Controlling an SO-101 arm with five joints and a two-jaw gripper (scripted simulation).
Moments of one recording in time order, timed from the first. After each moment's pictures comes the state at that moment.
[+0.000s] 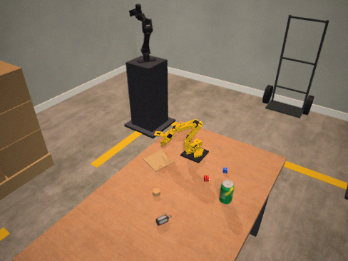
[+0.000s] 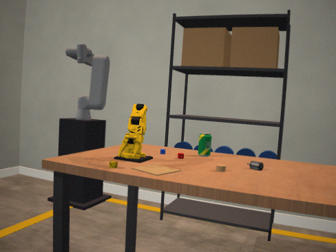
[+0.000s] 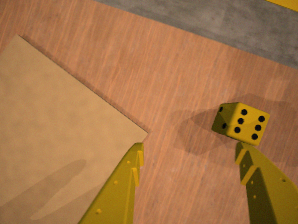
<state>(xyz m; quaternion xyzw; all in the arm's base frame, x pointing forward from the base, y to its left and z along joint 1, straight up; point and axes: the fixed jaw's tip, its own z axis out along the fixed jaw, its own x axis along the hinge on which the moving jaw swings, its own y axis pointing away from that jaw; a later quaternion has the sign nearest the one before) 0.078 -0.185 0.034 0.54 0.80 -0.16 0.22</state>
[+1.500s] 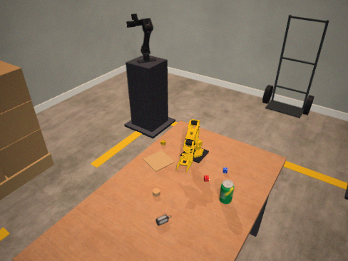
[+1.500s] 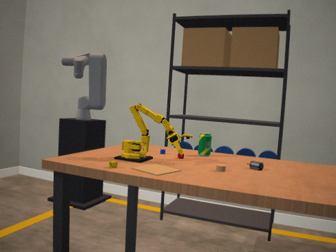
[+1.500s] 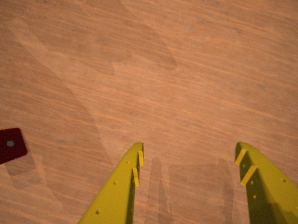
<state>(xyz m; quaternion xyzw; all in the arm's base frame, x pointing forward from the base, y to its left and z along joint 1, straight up) 0.188 0.072 0.033 -0.17 0.95 0.04 0.27</state>
